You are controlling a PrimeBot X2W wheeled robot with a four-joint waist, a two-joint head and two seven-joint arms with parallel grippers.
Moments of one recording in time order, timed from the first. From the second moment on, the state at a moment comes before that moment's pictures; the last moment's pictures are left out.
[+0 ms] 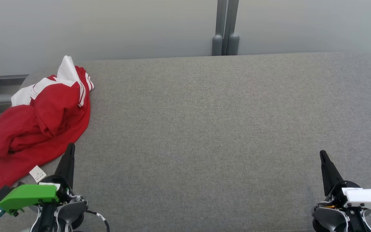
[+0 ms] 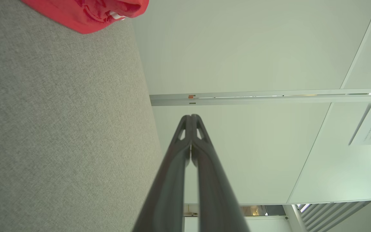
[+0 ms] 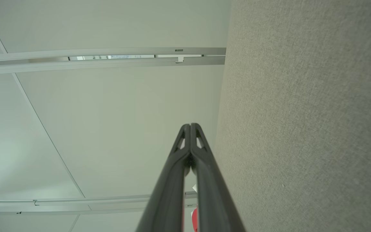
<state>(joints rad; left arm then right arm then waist) -0.15 0.05 0.13 0.30 -1.61 -0.13 0.20 0.00 -0.05 -0.09 0.13 1.62 0.13 0.02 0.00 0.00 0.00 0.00</state>
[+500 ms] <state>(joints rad) -0.09 0.04 0.11 0.34 -1.61 -0.13 0.17 0.04 -0.04 -0.06 0.18 1.61 0.13 0.01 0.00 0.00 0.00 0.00</state>
